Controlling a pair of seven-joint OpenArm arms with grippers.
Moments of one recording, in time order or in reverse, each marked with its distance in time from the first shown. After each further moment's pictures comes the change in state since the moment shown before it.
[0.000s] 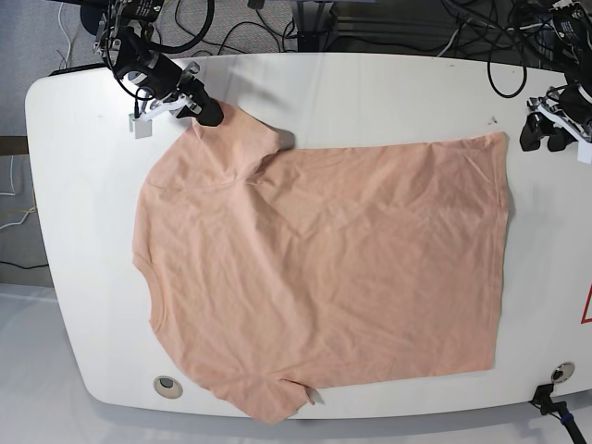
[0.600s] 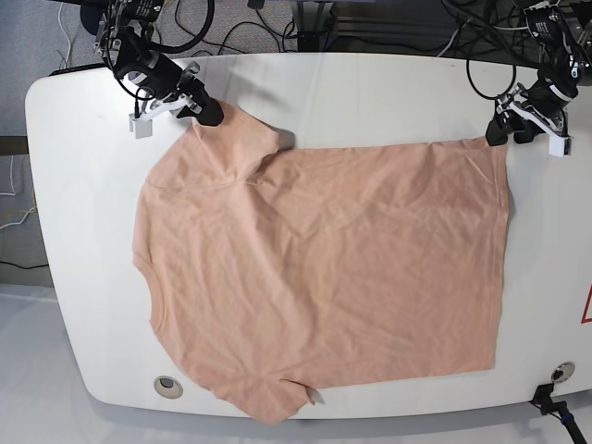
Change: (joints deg) left arm -2.4 5.6 3.7 -5.8 -0.4 0.0 -1.3; right arm 0.0 0.0 -0.1 0.0 0.0 0.0 0.0
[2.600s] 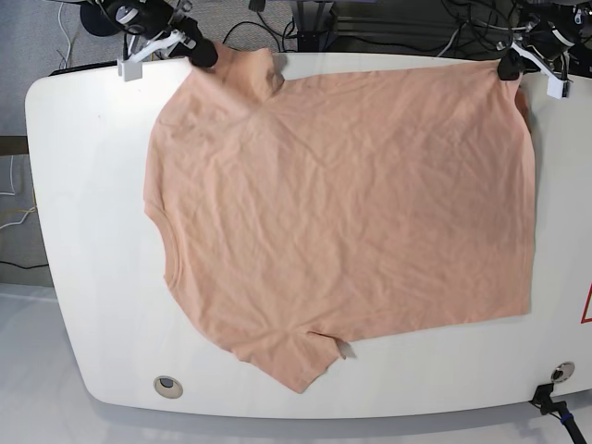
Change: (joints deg) left arm 16.4 1.0 -3.3 6.2 -3.6 -0.7 3.9; right arm -21.0 0.8 1.5 16.0 6.4 0.1 0.1
